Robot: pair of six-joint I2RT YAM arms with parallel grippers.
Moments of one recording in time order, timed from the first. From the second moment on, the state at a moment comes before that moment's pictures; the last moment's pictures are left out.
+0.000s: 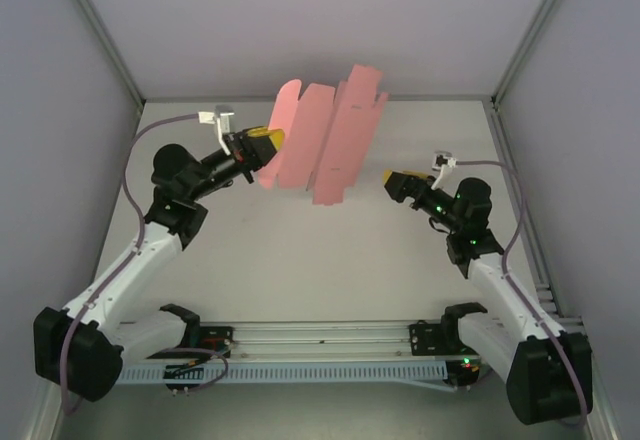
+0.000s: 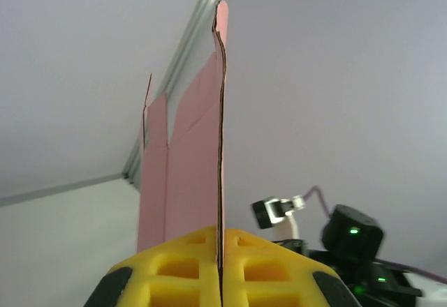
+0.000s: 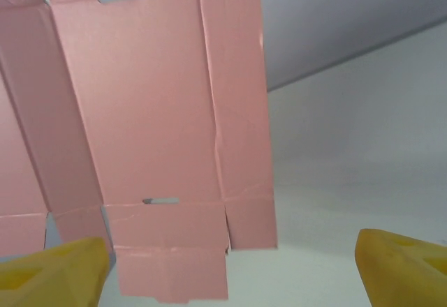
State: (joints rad) left arm -0.44 1.08 0.87 0.50 0.65 -0.64; right arm 0.16 0.94 0.47 0.36 -0.62 0.68
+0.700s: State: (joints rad) left arm -0.44 1.02 0.88 0.51 0.62 -0.68; right arm 0.15 1.20 0.54 0.94 -0.85 0.95
